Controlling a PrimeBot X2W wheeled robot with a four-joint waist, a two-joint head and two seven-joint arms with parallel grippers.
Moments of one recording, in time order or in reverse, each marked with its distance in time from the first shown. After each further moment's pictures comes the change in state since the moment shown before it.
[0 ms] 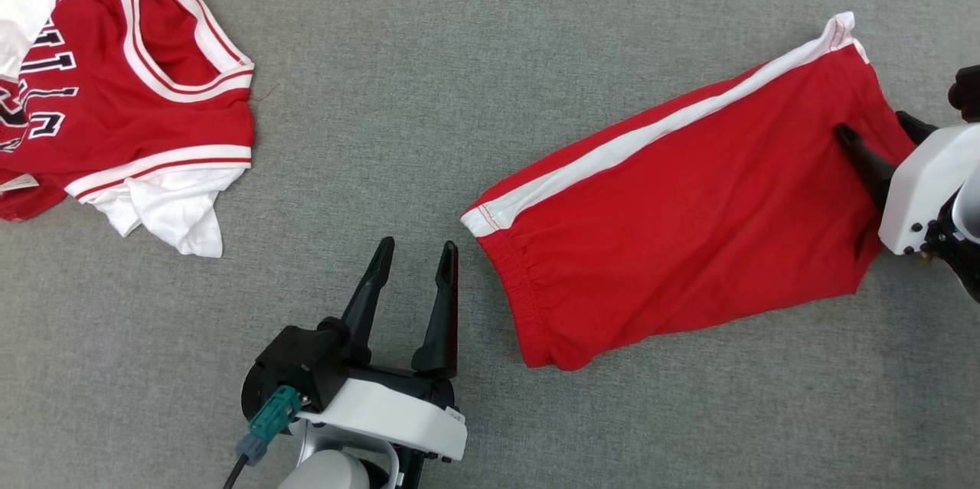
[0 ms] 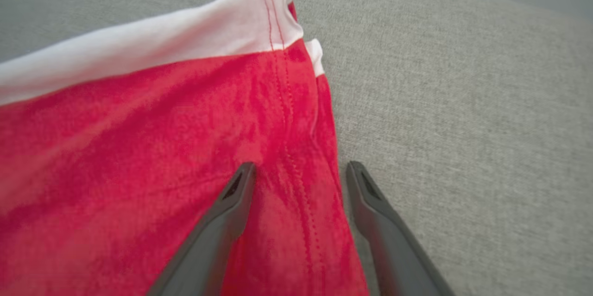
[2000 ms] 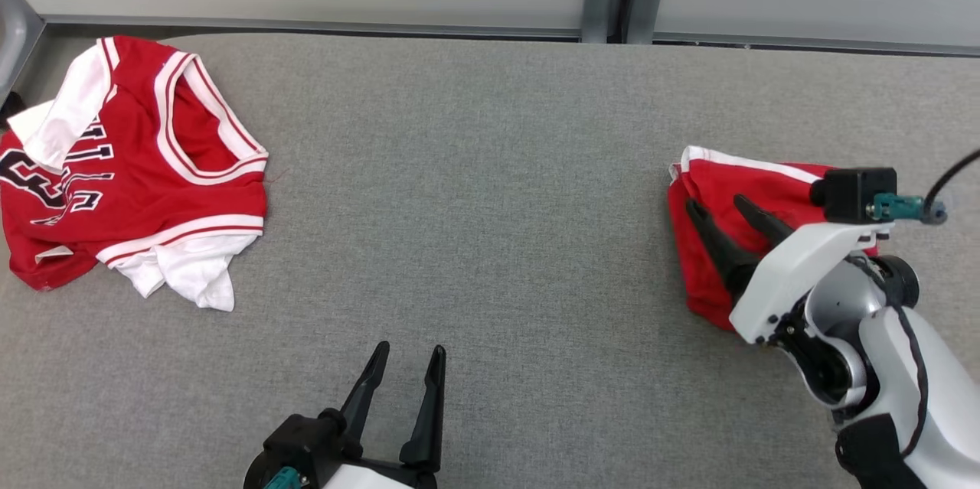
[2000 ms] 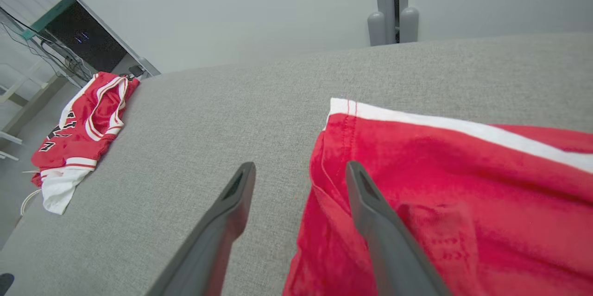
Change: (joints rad) left arm 0.233 -0.153 0.221 0.202 0.208 -0.280 -0.003; right arm 0.210 0.278 -0.048 -0.156 0.059 -0.001 -0.084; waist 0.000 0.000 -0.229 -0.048
